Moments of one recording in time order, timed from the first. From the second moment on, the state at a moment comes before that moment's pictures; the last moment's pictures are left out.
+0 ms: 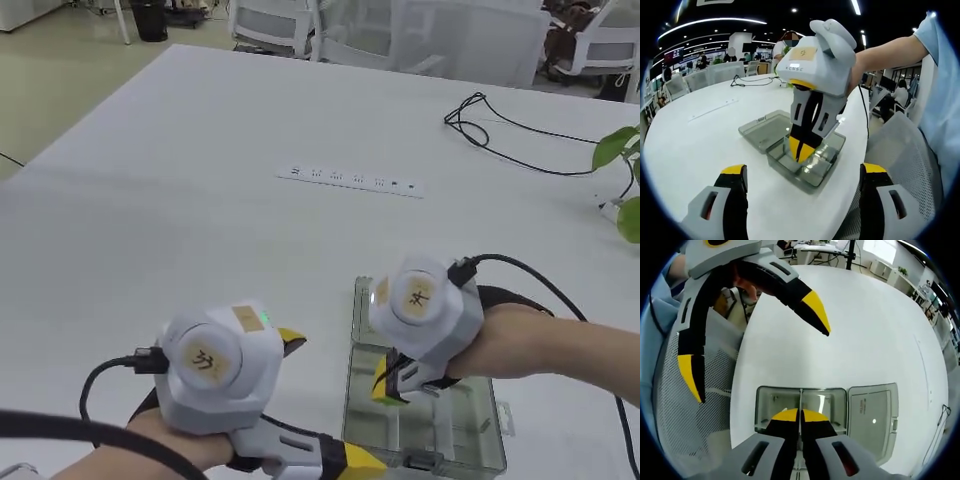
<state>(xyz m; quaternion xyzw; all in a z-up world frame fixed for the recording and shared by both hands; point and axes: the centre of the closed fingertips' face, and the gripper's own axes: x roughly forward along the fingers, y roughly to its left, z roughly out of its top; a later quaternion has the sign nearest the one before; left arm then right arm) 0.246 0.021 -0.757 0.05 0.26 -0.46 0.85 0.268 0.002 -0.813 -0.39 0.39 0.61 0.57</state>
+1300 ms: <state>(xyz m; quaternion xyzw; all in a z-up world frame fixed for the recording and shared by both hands) 0.239 0.021 -0.758 0.06 0.27 -0.47 0.84 0.267 -0.010 -0.771 -0.28 0.28 0.62 0.68</state>
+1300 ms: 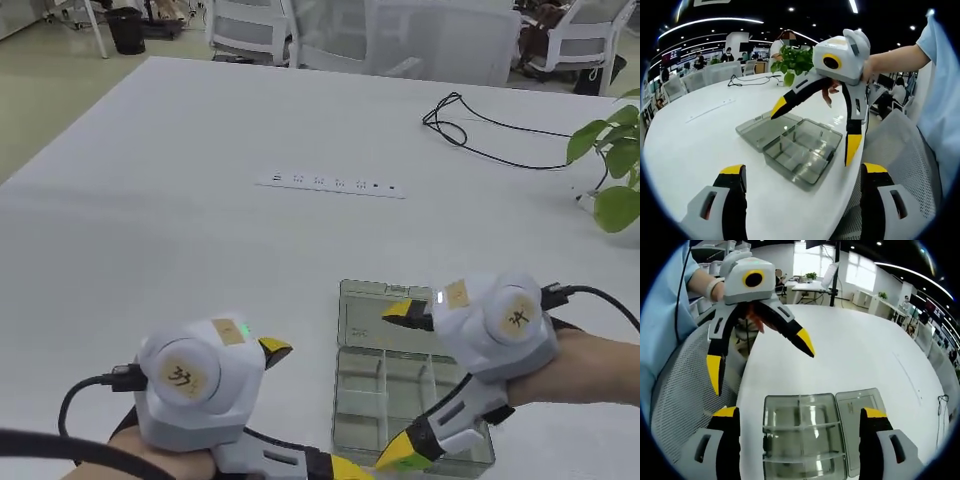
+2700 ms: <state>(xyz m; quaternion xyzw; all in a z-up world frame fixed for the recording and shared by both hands) 0.243 0.031 -0.750 0.07 0.26 -0.45 0.85 0.257 -0.219 -0.799 -0.34 0.38 0.51 0.69</state>
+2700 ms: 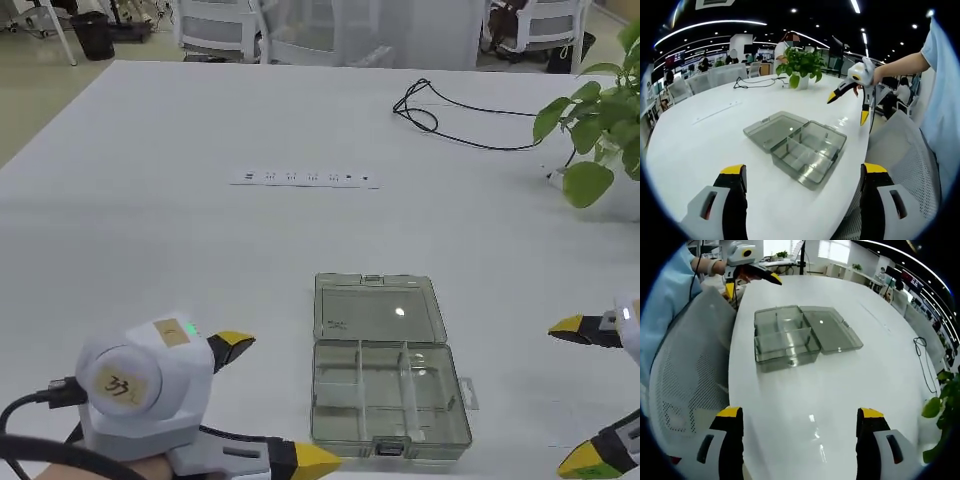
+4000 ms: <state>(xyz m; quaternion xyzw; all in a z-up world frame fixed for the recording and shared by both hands) 0.242 0.049 -0.755 0.06 0.27 -0.42 0.86 0.262 -0.247 -0.855 -0.45 0.44 0.55 0.56</state>
